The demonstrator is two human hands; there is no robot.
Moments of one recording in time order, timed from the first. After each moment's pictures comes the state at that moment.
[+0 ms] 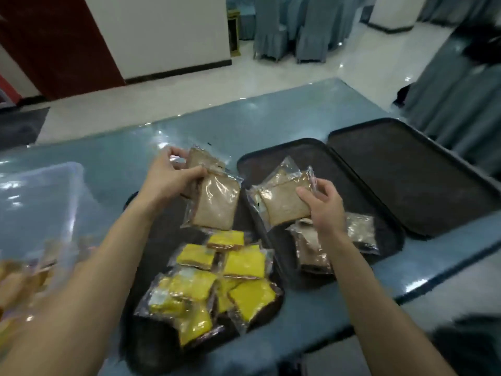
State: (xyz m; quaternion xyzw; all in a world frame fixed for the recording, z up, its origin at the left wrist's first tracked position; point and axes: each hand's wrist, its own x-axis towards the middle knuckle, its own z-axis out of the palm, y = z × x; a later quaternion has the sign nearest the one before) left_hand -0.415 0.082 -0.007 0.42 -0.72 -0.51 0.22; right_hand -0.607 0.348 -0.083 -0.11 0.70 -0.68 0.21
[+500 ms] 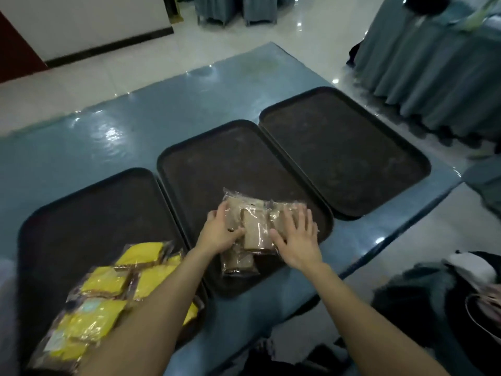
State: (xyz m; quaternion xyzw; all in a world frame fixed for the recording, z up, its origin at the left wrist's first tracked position) left_hand -0.612 0.275 -0.196 0.35 -0.85 -0.39 -0.10; right_hand -0.722 0.491 -0.248 -0.25 0.94 -0.18 0.17
